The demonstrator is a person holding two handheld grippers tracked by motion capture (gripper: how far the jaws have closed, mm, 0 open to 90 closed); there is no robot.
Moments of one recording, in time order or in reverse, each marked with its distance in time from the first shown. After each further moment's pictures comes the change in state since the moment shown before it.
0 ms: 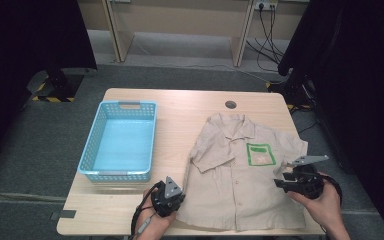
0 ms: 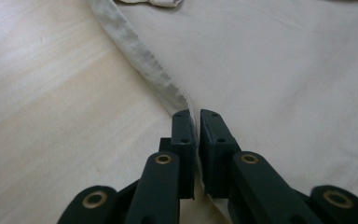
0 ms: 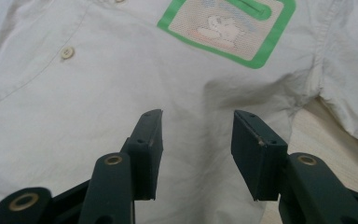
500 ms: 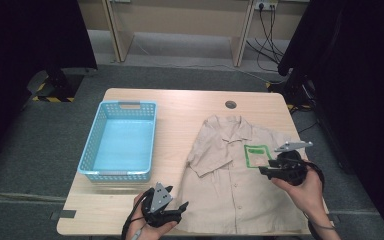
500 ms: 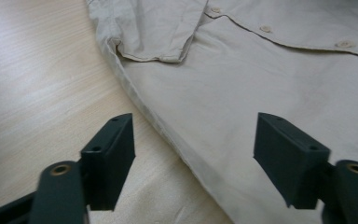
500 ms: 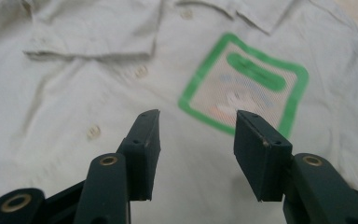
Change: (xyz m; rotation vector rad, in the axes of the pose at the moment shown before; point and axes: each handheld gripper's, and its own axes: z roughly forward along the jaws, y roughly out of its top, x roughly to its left) left arm 0.001 -0.015 -0.018 -0.217 0.018 0.002; right arm 0.024 0.050 0.010 -0.060 0.025 -0.002
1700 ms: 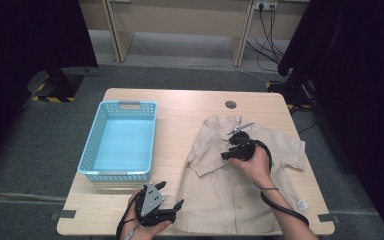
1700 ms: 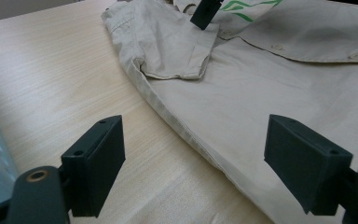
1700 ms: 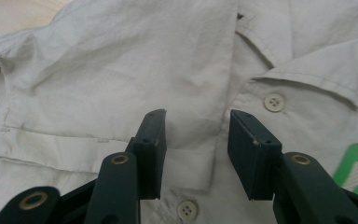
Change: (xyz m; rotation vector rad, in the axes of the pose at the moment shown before) left arm 0.012 -0.012 -0.005 -0.127 0.026 0.045; right arm 0.035 0.077 0.117 0.131 0.063 -0.024
